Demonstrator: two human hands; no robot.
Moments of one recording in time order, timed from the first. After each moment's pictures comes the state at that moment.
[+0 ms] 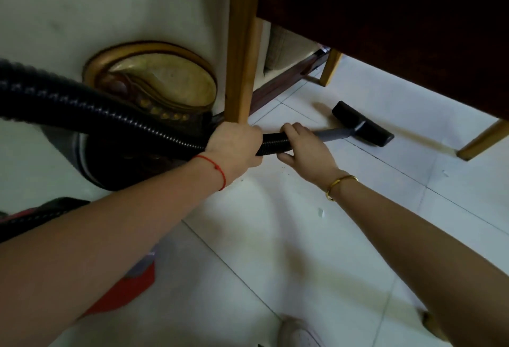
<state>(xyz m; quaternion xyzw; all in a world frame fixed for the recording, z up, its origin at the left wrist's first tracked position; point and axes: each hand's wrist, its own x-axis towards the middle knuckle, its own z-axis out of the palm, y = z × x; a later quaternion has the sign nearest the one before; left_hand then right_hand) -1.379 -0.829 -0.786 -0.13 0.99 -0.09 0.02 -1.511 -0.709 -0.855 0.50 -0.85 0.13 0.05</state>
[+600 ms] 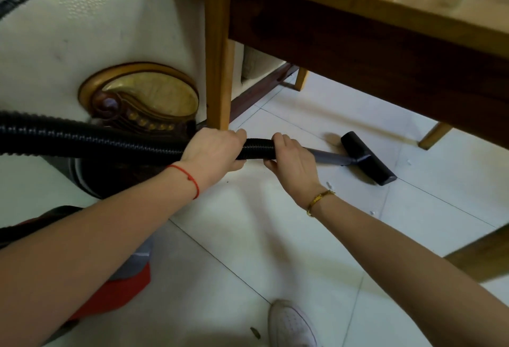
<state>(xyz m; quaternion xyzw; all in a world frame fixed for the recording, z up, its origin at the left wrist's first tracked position) -1.344 -0.812 -0.757 -0.06 0.99 -0.12 -0.05 -1.452 -0.674 -0.823 0.40 -0.90 0.09 0.14</state>
